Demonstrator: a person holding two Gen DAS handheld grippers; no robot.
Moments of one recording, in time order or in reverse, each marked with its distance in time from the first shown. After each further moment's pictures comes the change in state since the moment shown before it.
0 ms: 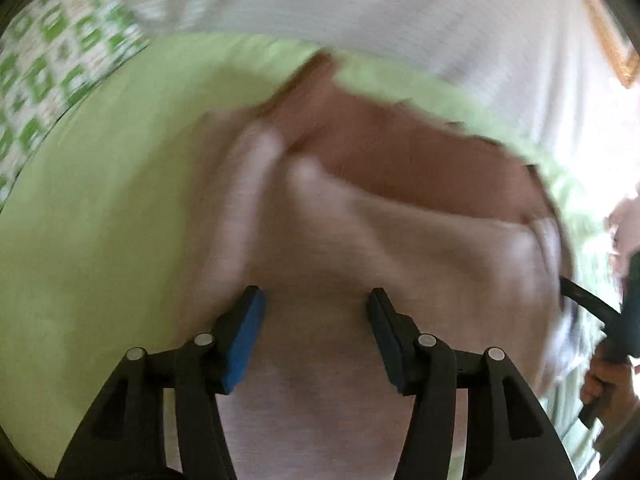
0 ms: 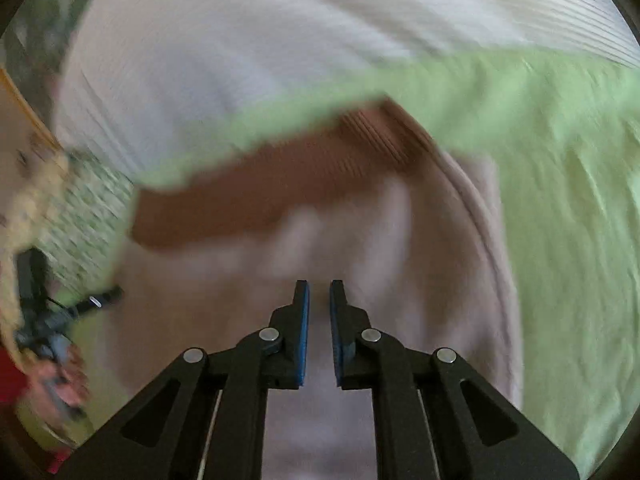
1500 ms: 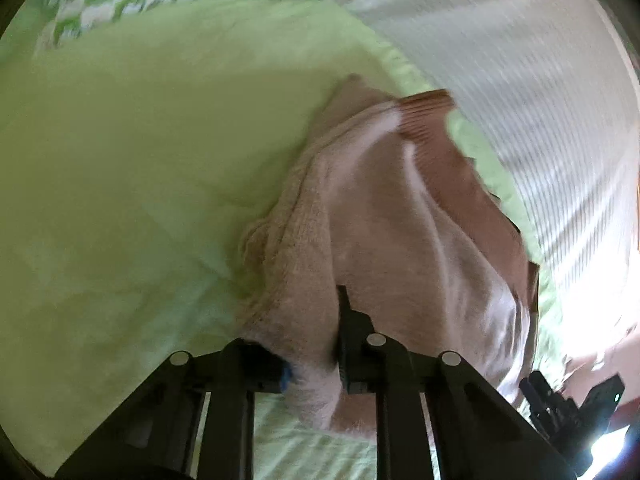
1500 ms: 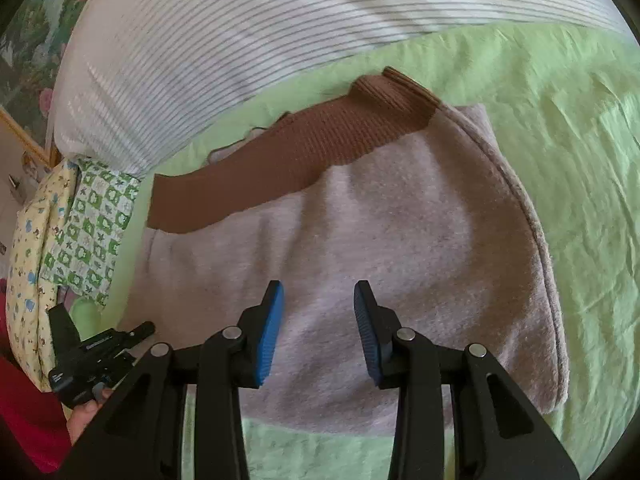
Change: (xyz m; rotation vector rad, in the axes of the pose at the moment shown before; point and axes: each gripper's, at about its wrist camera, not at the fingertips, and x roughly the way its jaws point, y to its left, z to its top) left arm -0.040 0.035 -0.070 -0.497 -0.087 -0.047; right arm -0.039 0.041 -0.028 0.161 0.001 0.080
